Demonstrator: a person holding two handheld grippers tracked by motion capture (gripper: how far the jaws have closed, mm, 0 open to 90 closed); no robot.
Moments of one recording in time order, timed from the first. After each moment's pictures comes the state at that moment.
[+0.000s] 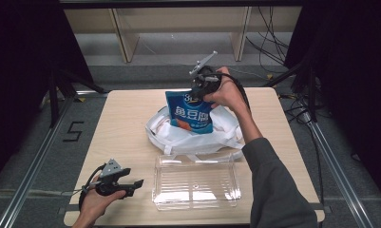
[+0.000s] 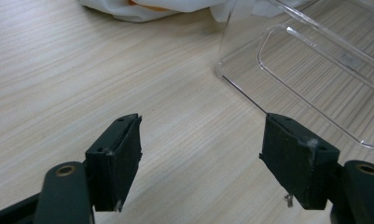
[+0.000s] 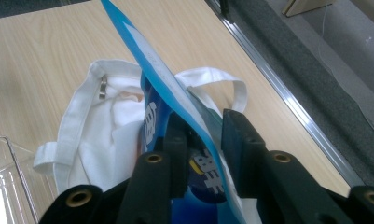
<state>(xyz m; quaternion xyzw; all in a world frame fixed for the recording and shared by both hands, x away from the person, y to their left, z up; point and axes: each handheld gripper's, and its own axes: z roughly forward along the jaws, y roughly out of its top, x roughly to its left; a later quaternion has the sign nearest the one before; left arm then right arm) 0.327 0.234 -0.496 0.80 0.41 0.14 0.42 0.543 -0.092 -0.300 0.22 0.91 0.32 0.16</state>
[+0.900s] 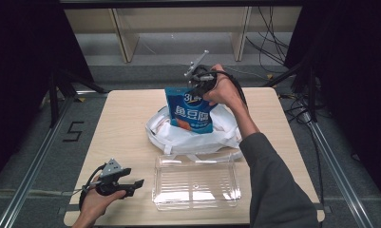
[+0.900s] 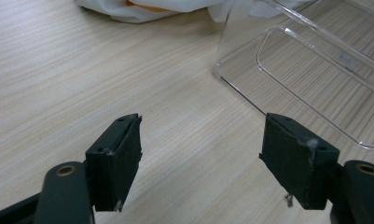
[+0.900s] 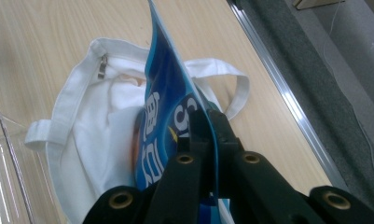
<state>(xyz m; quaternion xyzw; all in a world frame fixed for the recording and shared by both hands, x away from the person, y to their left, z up) 0.328 0.234 -0.498 0.80 0.41 0.14 0.42 0.547 -0.080 -0.295 0.17 0.93 0.27 0.17</state>
